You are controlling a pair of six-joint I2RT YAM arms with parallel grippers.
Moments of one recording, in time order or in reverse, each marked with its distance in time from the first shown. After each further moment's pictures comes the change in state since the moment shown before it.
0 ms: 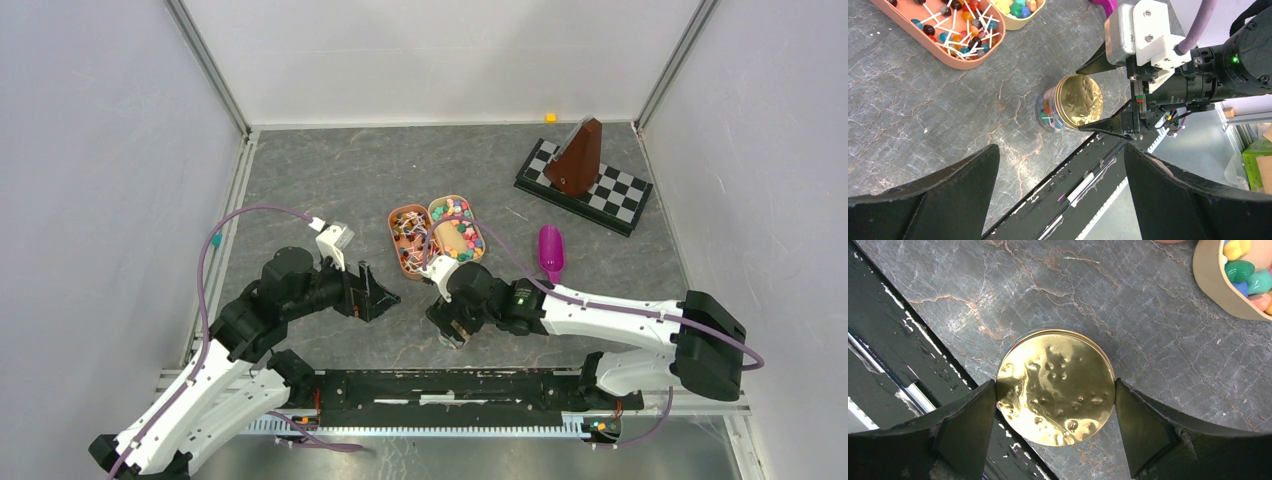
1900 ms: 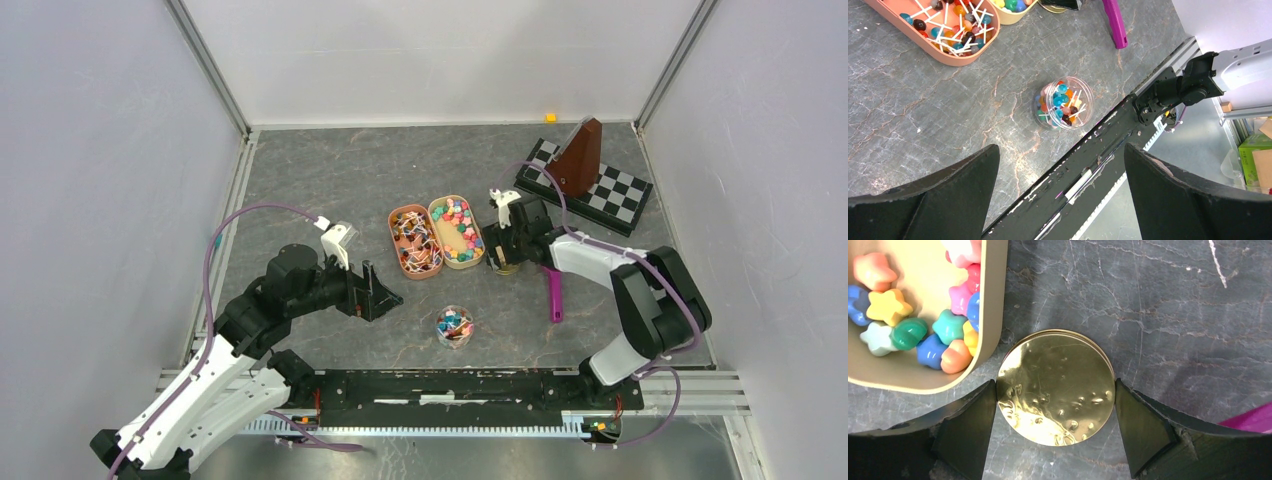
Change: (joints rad) left arm 0.000 0.030 0.000 0.008 0.026 0.000; right arm -0.706 0.298 -0.002 0.280 -0.140 -0.153
